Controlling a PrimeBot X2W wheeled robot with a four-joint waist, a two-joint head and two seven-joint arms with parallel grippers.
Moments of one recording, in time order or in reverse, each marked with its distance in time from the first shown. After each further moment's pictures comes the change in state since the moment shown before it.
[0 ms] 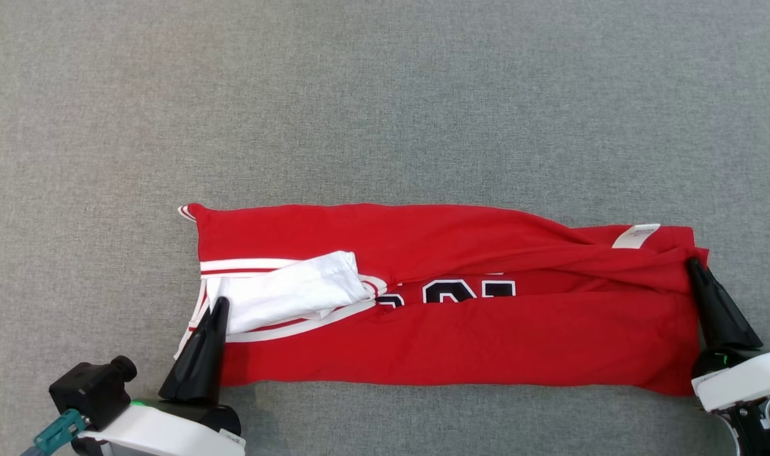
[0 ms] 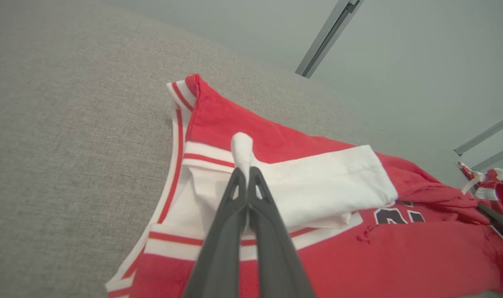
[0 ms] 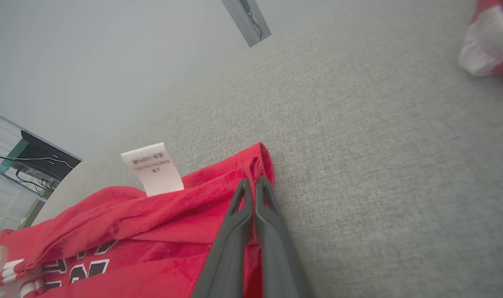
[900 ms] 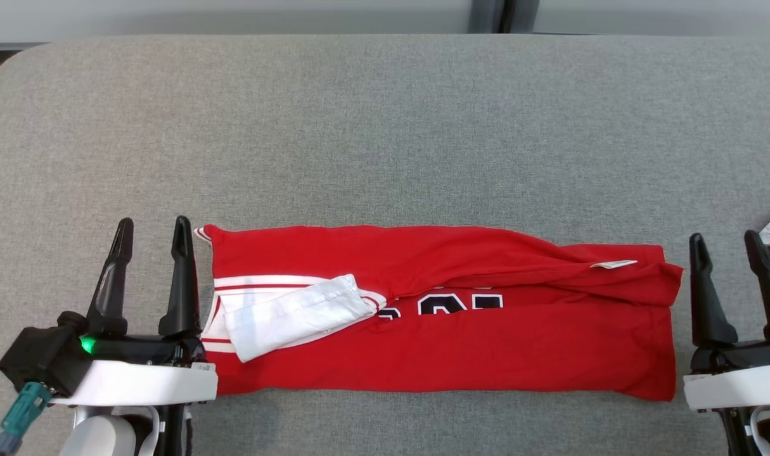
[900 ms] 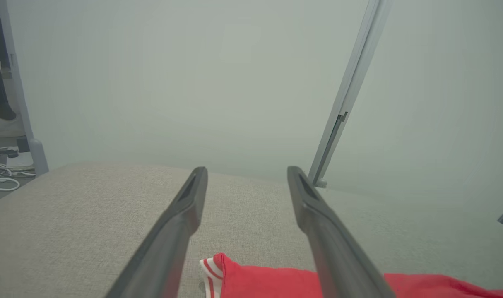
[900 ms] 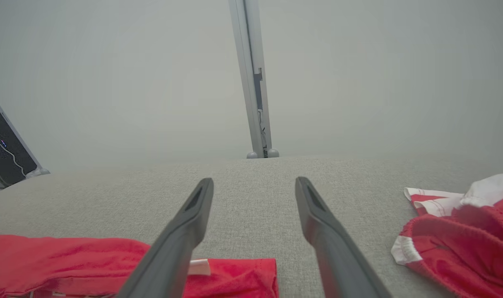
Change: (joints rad) left arm -0.103 -0.171 0.230 0.075 0.289 -0.058 -0.071; right arm 0.037 0.167 -0.170 -0.134 -0.562 0.000 -0.110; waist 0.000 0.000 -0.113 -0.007
